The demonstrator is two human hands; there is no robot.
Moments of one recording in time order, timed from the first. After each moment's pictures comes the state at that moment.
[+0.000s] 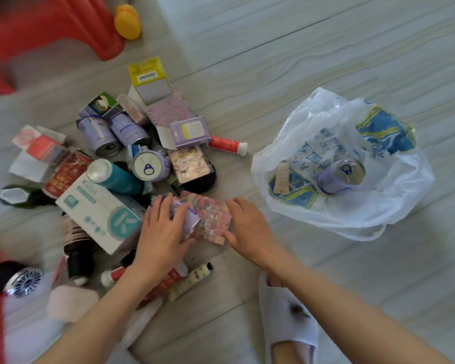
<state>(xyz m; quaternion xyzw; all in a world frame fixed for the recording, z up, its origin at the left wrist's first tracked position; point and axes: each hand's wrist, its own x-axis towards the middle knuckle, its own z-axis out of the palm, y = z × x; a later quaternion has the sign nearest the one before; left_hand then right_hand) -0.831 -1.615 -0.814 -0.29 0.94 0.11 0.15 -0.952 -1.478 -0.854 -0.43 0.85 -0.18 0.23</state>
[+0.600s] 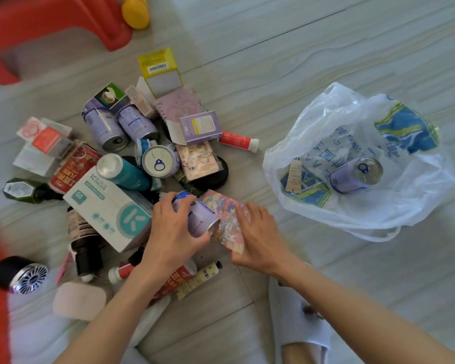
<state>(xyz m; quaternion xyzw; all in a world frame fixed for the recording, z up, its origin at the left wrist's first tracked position) -0.827 -1.620 -0.807 -0.34 0.90 0.26 0.05 -0.938 -1.471 -0.871 -0.47 0.86 -0.11 0.17</state>
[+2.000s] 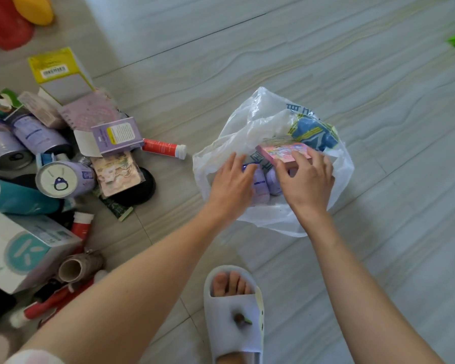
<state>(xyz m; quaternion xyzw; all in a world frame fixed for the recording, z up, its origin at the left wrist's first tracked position) -1.039 -1.498 -0.831 -0.12 0.95 0.28 0.04 -1.110 -1.380 -0.809 -0.09 0.98 -0.15 0.01</state>
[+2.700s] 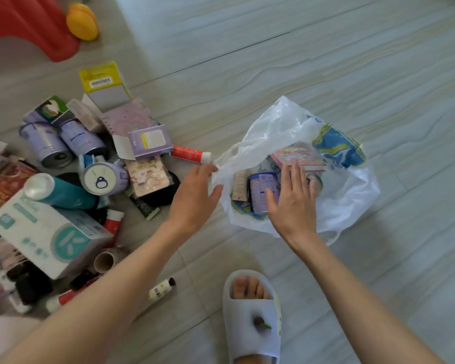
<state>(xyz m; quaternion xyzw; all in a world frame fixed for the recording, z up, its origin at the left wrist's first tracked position) -0.969 -1.573 -0.808 -0.28 0.88 0.38 -0.03 -1.061 -1.407 -0.816 -0.24 0.96 -0.11 0.09</state>
